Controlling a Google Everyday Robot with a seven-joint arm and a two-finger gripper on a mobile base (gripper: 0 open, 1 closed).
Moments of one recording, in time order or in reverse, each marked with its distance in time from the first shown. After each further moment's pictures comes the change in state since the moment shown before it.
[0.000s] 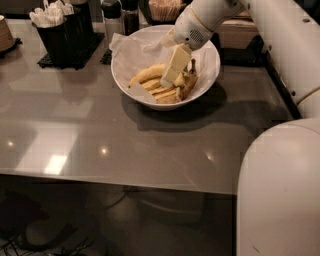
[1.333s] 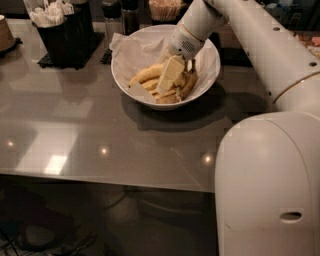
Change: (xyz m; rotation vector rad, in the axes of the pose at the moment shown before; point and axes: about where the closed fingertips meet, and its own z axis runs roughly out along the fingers) arm 0.022 -0.011 0.042 -0.072 0.080 0.055
